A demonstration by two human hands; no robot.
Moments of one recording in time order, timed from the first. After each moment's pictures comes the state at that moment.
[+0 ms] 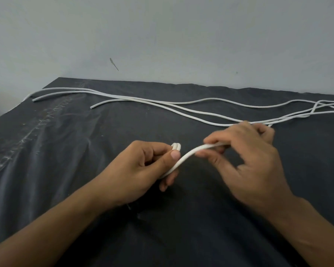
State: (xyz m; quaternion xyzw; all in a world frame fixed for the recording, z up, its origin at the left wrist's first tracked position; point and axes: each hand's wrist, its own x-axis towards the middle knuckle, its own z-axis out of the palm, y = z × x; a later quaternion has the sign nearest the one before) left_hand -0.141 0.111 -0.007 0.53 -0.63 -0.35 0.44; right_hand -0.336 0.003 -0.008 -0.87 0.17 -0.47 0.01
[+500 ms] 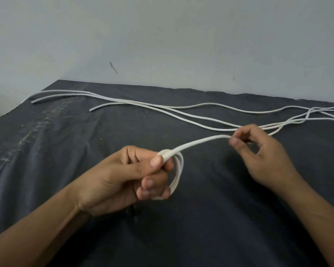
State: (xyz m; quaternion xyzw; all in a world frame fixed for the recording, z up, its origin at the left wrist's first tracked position) left_hand -0.127 0.115 -0.013 0.18 -0.45 -0.71 0.51; right_hand -0.368 -0.053 -0.021 -0.83 0.39 -0.36 0.18
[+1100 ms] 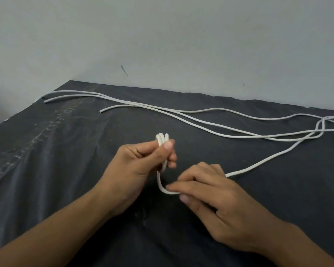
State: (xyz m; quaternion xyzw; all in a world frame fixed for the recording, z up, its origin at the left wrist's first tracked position) left_hand -0.133 0.106 -0.026 0.47 -0.40 -0.42 0.66; right_hand -0.321 0.027 -0.021 -0.96 0.03 -0.26 0.14
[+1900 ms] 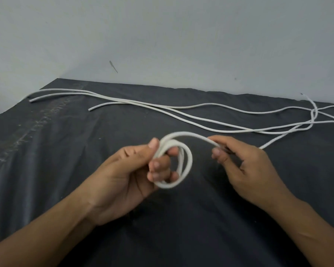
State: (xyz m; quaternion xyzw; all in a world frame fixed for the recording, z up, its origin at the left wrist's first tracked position) left_hand -0.140 0.110 -0.020 0.18 -0.36 -0.68 0.61; right_hand -0.348 -0.027 -0.024 -0.88 0.25 -0.36 0.18
